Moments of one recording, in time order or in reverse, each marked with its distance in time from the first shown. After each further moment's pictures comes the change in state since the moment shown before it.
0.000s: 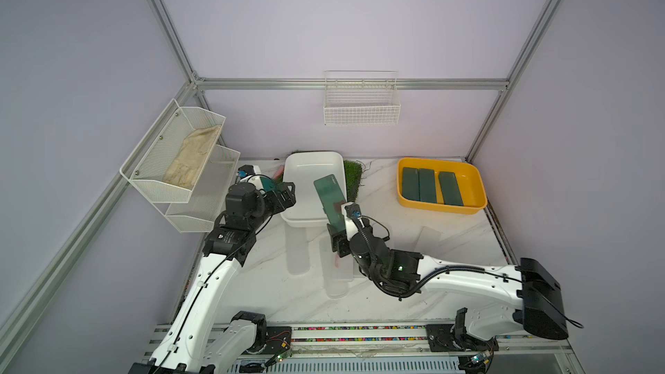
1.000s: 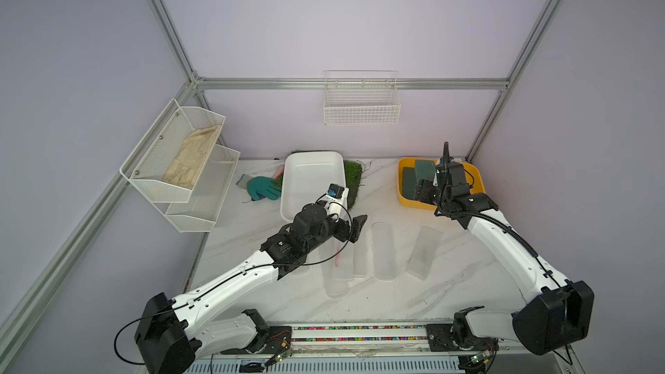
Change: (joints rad) left arm -0.582 0.127 -0.128 0.342 -0.126 0.299; right arm -0.926 0.014 0.259 -0.612 -0.520 0.048
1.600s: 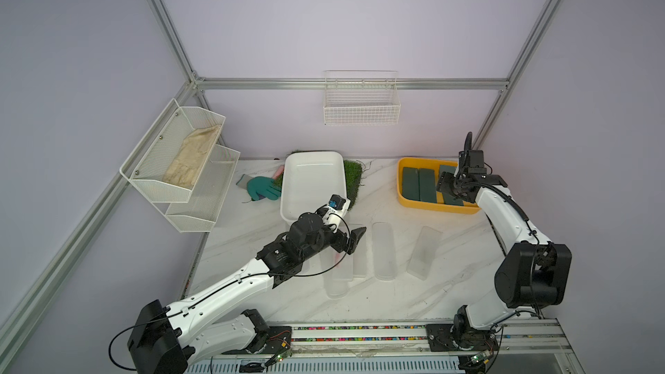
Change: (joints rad) left arm -0.014 -0.058 -0.090 0.028 0.070 0.078; right arm -0.300 0.257 0.168 -0.077 -0.078 -0.096
